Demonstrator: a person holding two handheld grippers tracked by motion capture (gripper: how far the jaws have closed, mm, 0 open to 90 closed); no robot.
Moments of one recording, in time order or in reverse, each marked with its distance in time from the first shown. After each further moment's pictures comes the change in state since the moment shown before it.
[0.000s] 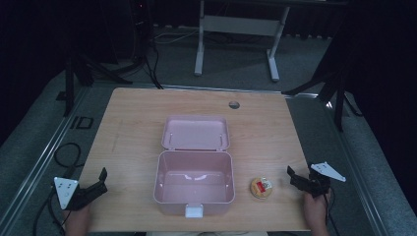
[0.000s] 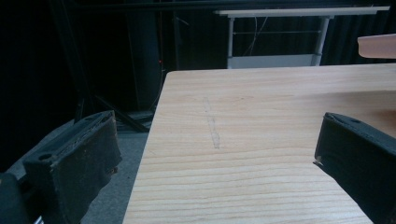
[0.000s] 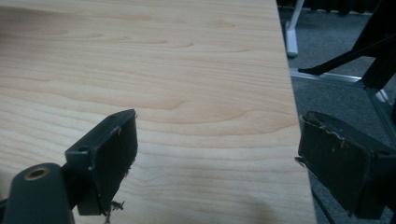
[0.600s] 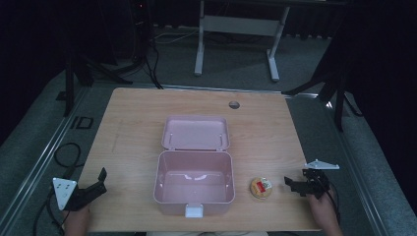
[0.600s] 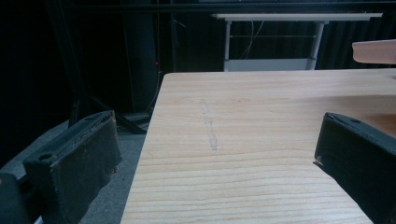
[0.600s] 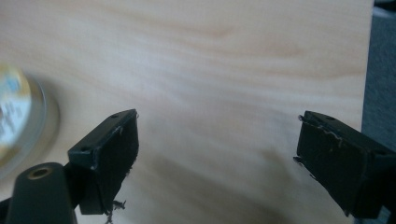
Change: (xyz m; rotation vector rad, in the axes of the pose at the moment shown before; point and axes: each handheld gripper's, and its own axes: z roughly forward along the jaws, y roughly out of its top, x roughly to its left) left arm 0.002 0.000 -0.001 -0.009 -0.013 -0.019; right arm 0.000 0.014 -0.002 0.359 0.158 -0.110
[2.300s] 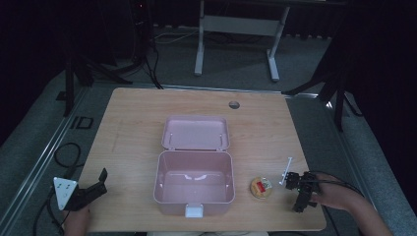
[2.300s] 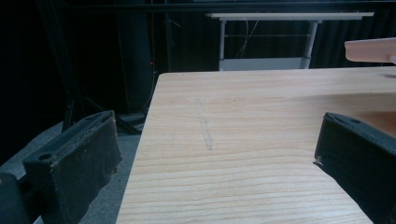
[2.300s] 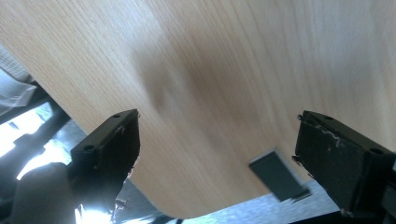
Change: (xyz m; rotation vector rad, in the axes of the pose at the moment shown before) left arm 0.000 0.000 0.000 -0.002 -0.025 0.004; right arm 0.057 0.049 -0.008 0.859 0.188 -0.677
